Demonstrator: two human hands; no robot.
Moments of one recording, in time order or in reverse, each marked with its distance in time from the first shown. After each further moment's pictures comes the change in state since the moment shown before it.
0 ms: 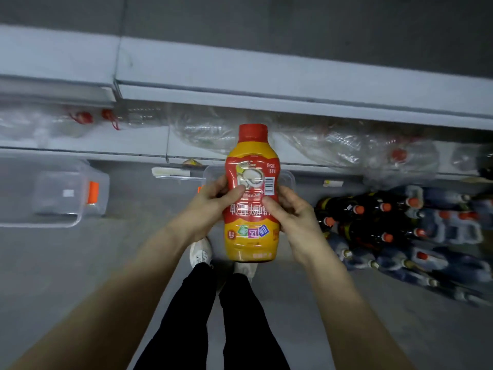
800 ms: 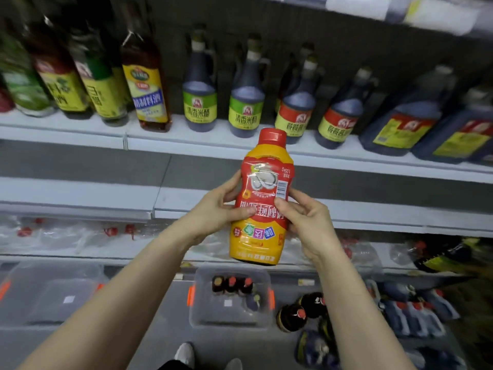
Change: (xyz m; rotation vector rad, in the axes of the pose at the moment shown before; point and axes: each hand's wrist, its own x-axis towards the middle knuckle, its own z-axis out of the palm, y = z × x) left_hand -0.197 0.219 0.104 0.287 -0.203 0.537; right_hand -0.190 -0.244 0.000 -0.001 -0.025 -0.493
